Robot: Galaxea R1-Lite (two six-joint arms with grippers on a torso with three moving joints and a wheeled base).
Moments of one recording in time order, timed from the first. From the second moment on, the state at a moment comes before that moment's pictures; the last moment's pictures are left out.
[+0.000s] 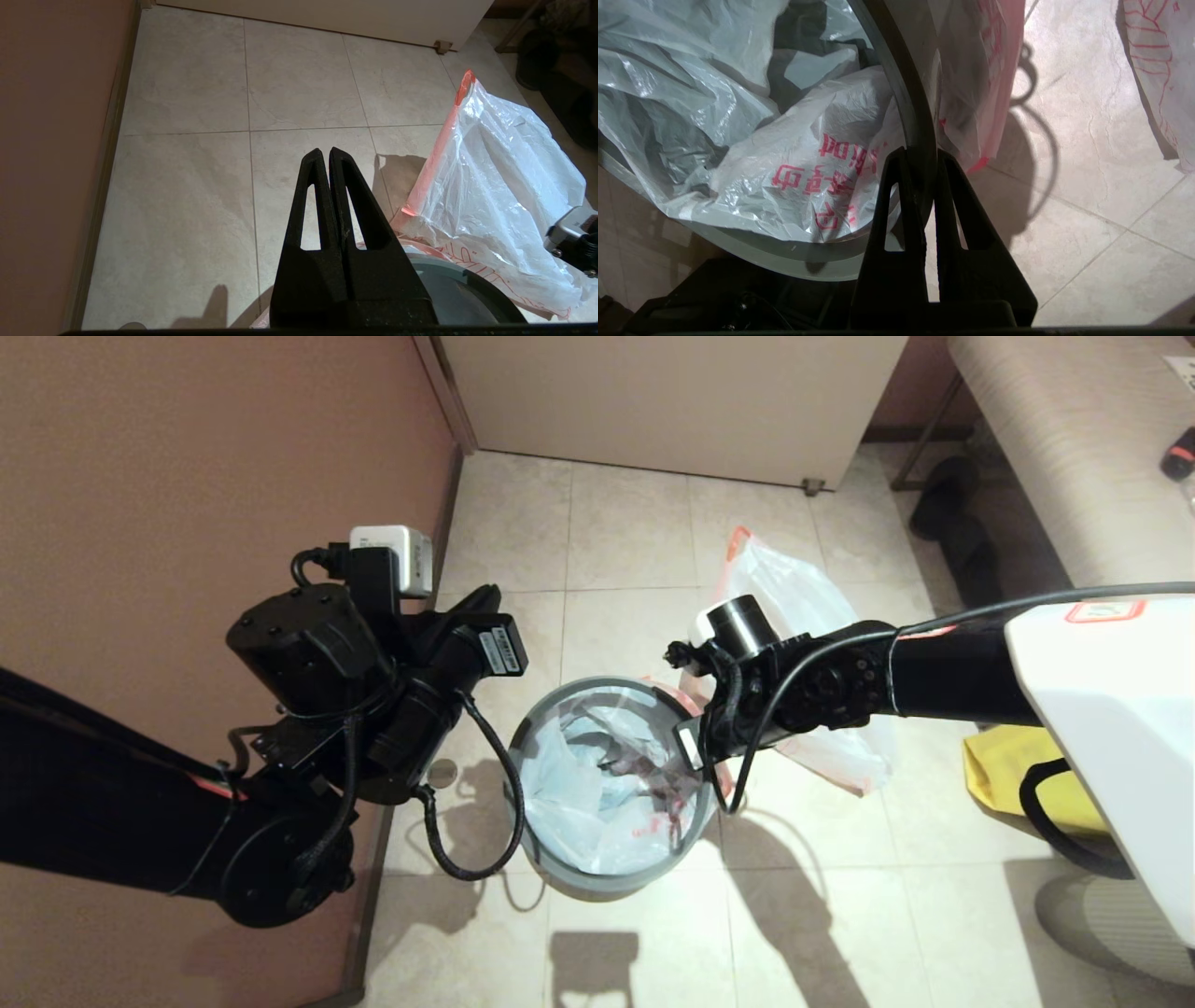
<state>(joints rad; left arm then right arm) -0.53 1.80 -0.80 -1.27 0.35 0.07 0.59 2.27 -1.91 0.41 -0.16 0.07</state>
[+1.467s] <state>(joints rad) -0.53 1.80 -0.79 -1.27 0.35 0.07 0.55 2.37 -1.96 0.30 -0.19 0.06</state>
